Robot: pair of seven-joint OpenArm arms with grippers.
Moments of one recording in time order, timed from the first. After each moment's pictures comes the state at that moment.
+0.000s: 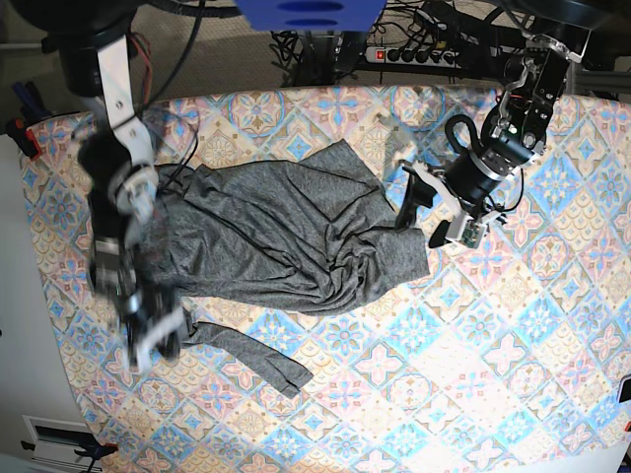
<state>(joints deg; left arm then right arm) 13.7 -33.8 12.5 114.1 -35.8 -2.2 29.1 47.6 12.9 41.1 14.3 -39.1 34.3 12.6</state>
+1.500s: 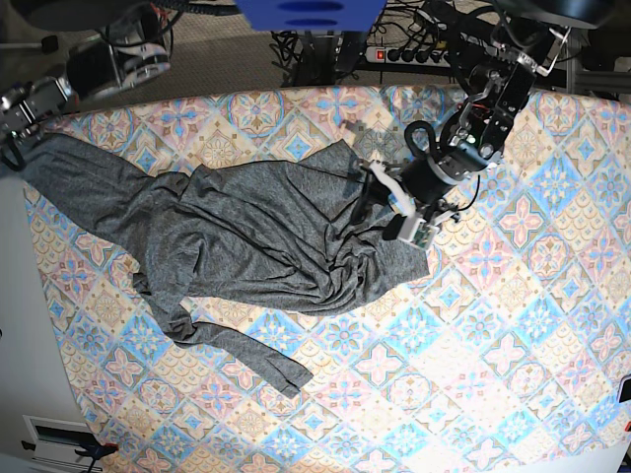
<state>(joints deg) 5.2 -28.1 25.7 107.0 -35.2 -2.3 29.4 7.7 12.8 73.2 73.4 -28.5 2.0 15.9</state>
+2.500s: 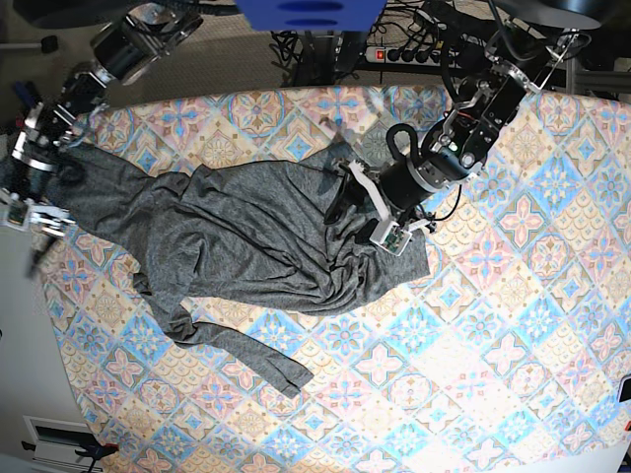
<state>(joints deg) 2.1 -27.8 30.5 106.0 -35.4 -2.4 29.2 0.6 6.5 51.0 84.0 -20.9 26.5 24.0</state>
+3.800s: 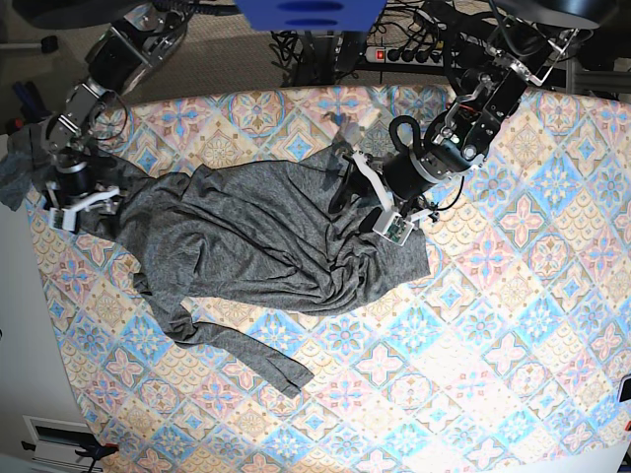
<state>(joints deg) 4.0 -28.6 30.2 106.0 -35.4 -2.3 29.3 2.6 10.8 45.6 63.4 -8.0 44.0 -6.0</state>
